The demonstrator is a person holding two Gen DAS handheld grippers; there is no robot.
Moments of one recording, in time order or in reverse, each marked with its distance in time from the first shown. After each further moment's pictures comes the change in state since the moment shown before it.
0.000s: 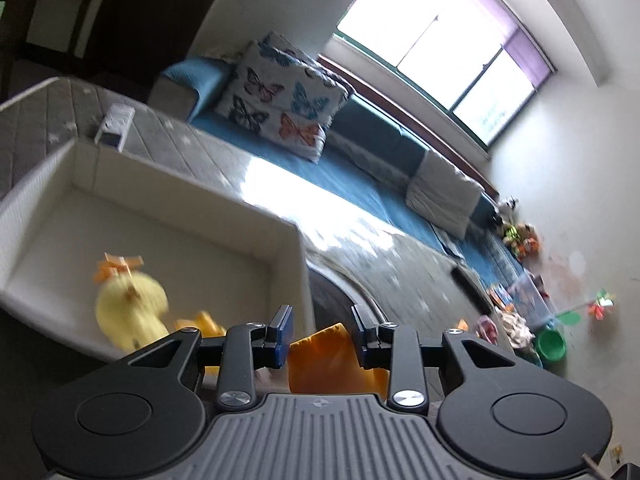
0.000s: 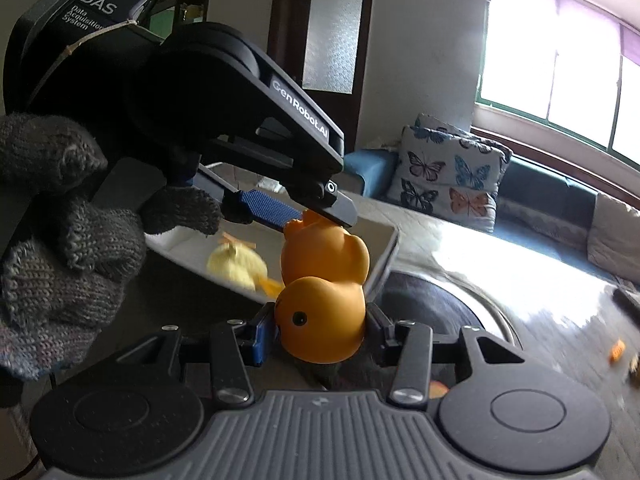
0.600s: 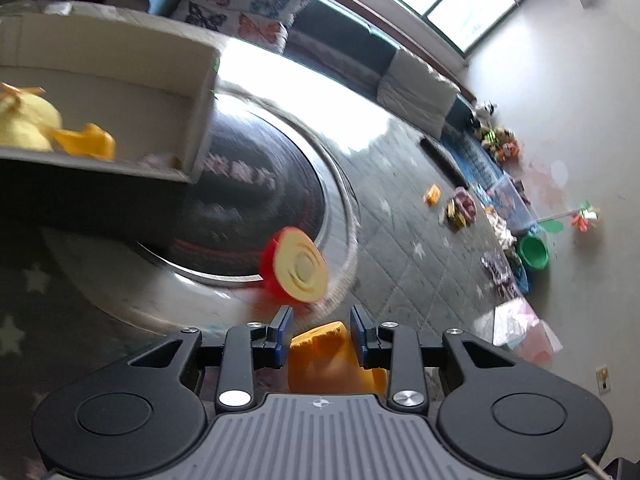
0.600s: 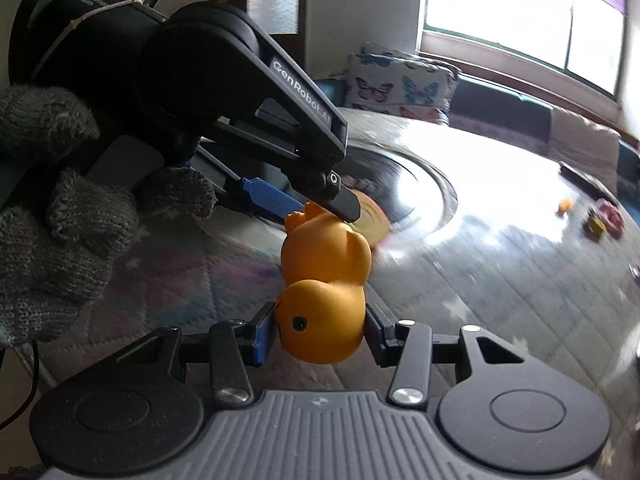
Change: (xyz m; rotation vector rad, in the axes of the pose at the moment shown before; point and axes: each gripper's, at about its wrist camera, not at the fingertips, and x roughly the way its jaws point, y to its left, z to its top) left arm 0.032 -0.048 -0.106 0.064 0.270 -0.069; right arm -0.061 -0.030 -0.101 0.132 0.176 -0.088
